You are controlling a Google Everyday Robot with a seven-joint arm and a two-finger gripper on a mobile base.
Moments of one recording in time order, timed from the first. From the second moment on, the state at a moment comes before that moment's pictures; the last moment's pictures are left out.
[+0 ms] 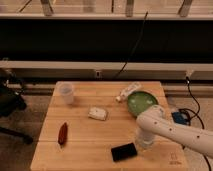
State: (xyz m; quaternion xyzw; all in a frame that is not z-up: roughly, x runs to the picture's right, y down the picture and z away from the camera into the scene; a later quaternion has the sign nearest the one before) arm 0.181 0.332 0.750 -0.40 -0.14 -0.24 0.87
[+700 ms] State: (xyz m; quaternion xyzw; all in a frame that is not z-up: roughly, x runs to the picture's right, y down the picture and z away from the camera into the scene) arm 0.152 0.343 0.742 -0.41 -0.16 -0.25 0.86
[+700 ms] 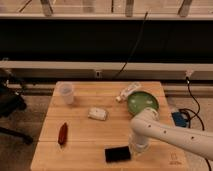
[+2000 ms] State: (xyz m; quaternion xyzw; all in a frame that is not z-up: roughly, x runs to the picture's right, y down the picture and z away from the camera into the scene) arm 0.067 0.356 0.730 -0.40 -0.23 -0.32 0.82
